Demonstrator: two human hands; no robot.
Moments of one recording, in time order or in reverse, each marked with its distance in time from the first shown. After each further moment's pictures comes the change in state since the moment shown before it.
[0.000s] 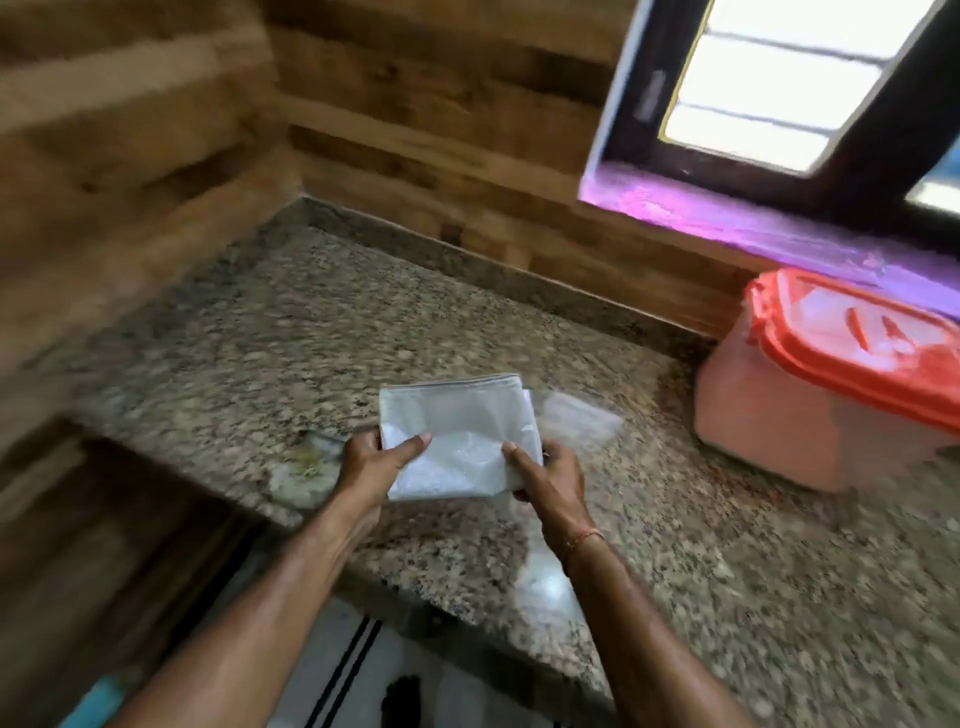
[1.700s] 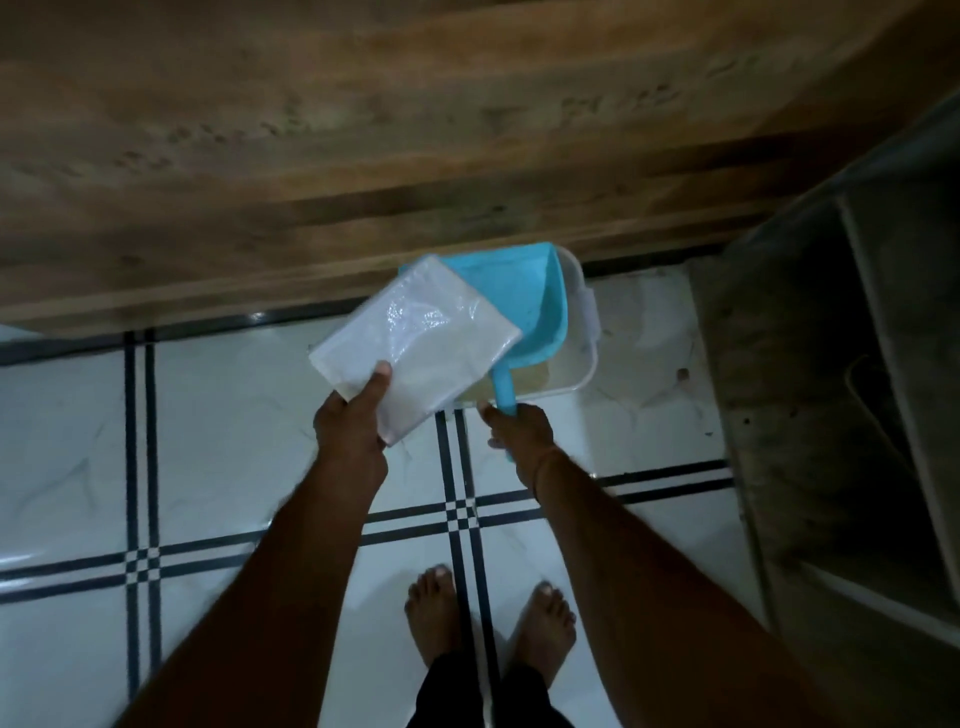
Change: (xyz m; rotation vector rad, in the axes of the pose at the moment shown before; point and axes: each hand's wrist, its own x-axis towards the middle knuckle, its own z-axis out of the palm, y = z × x) left_hand -0.111 -0.681 -0.562 -0.867 1.251 -0.351; right_hand -0.226 0.615 0.663 -0.673 -0.982 0.345
